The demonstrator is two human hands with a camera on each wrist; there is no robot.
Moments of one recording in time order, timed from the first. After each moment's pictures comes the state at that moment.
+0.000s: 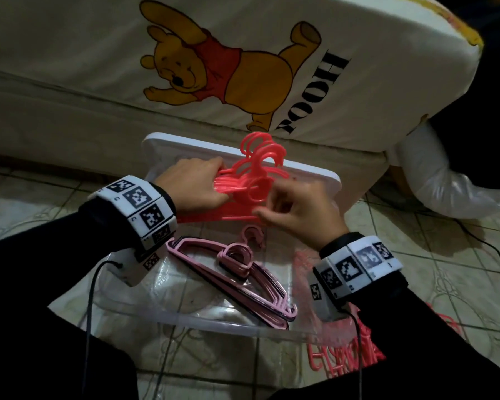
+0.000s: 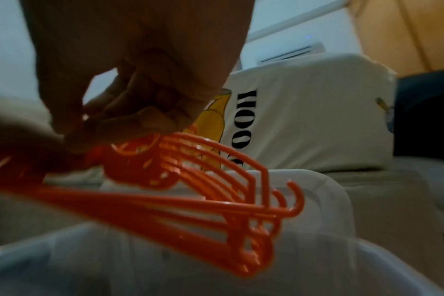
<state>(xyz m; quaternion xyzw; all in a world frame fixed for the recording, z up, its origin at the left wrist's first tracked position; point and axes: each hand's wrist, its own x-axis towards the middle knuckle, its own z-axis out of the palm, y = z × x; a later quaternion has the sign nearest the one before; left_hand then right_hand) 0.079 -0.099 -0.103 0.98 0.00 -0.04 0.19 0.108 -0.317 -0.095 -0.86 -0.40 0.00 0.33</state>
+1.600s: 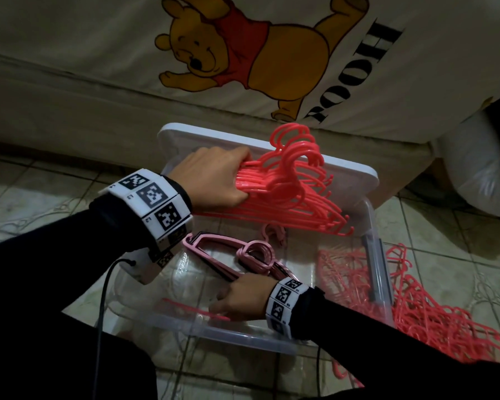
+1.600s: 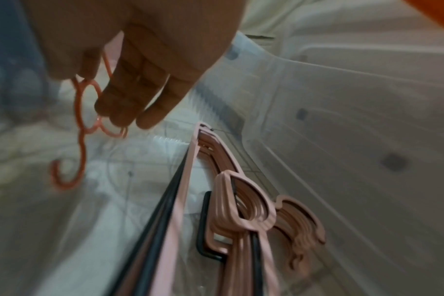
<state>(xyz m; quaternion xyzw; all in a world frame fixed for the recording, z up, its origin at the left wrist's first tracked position) 0.087 -0.090 -0.106 0.98 -0.03 -0.01 0.17 0.063 -0.253 -0.260 -0.65 -0.72 0.22 -0.06</state>
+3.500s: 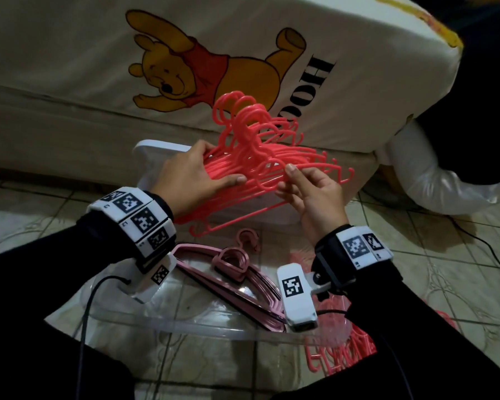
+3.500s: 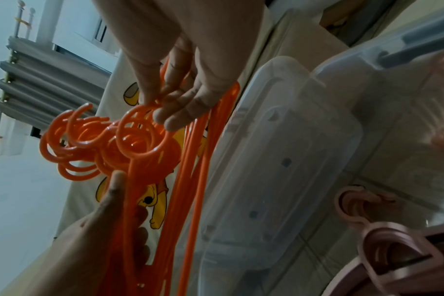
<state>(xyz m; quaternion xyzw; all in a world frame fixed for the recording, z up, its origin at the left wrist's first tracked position) 0.079 -0.115 -0.100 0.92 0.09 0.12 0.36 0.124 -0.316 -0.100 -0.59 -0.02 0.07 0.80</state>
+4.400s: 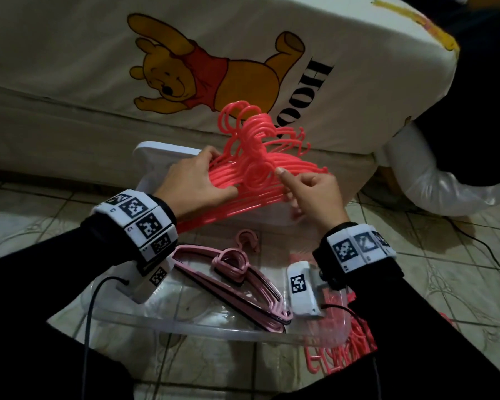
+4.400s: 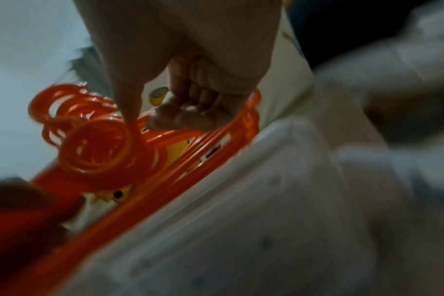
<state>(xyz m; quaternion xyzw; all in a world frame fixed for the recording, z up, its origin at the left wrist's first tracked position) 0.074 -0.119 -0.093 0.94 0.04 0.08 0.34 0.130 -0.323 -0.093 -0.81 -0.07 0.04 0.58</state>
